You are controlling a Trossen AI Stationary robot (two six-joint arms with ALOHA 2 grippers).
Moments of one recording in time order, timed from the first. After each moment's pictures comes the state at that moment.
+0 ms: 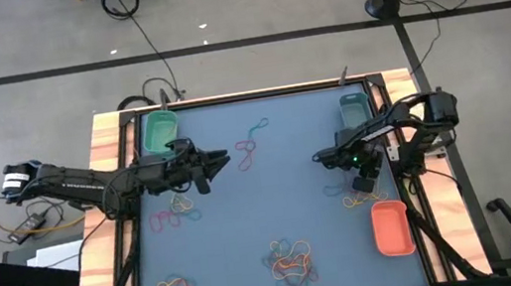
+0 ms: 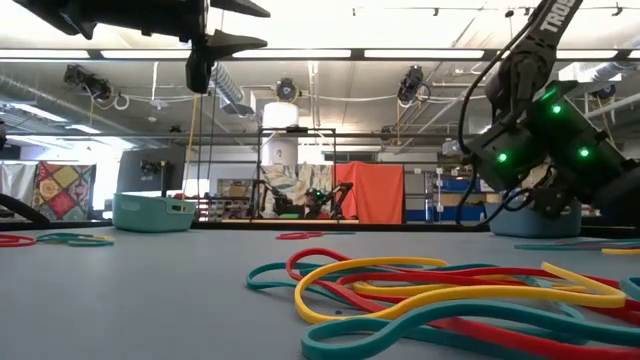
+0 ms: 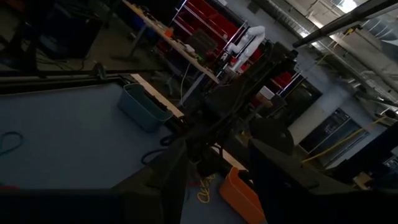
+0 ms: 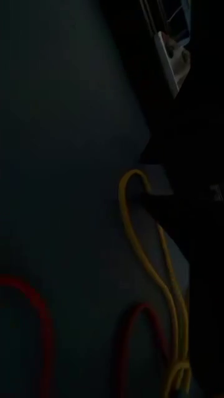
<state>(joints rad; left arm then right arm) -0.07 1.00 0.53 0.49 -0.35 -0.69 -0.19 1.68 0.66 -1.15 -0.05 0.38</state>
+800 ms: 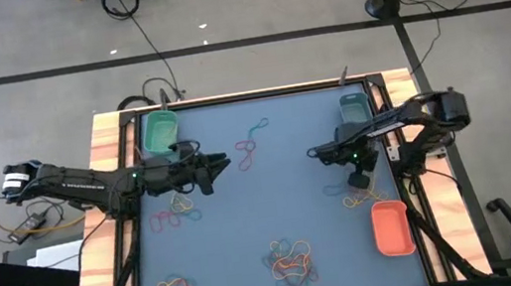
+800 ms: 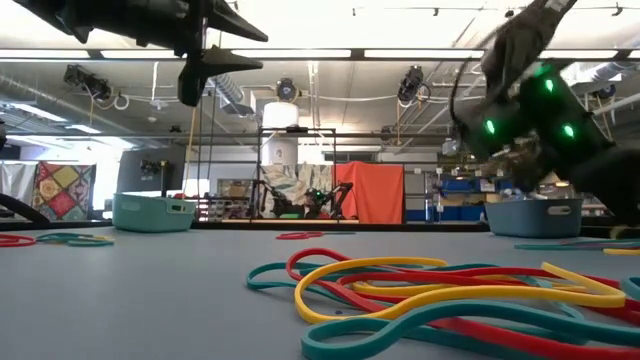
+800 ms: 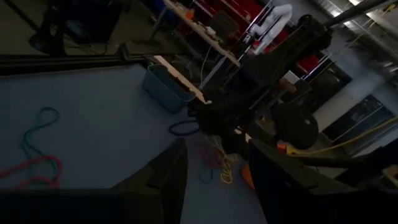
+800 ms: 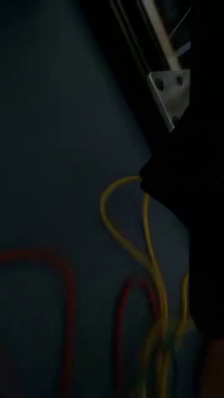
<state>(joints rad) -0.07 1.00 0.53 0.36 -0.37 -0.71 -0.18 1.56 0.76 -1.24 0.01 0.43</state>
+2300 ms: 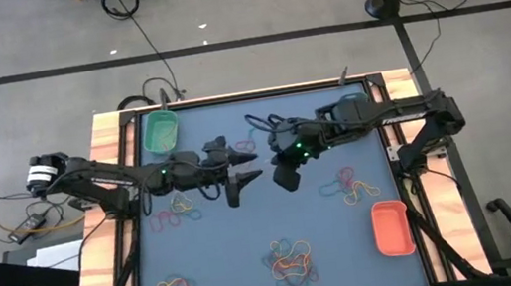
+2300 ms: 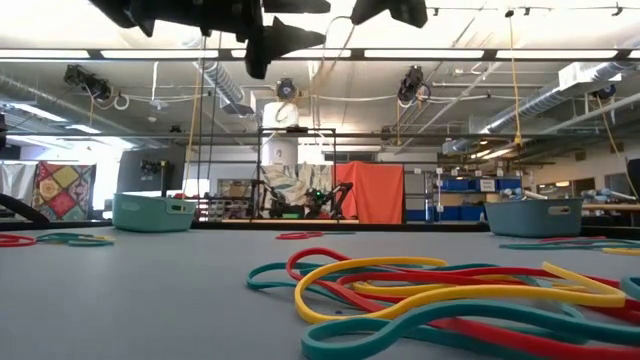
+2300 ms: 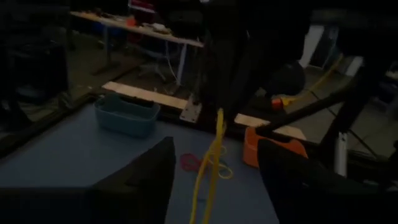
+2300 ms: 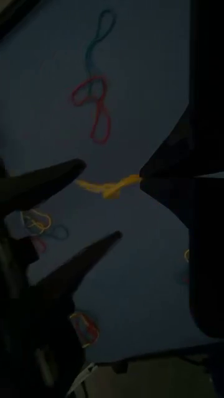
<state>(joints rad) -0.06 1.33 0.76 0.50 -0.17 -0.24 0.05 1.65 1.74 -0.98 0.11 0.50</state>
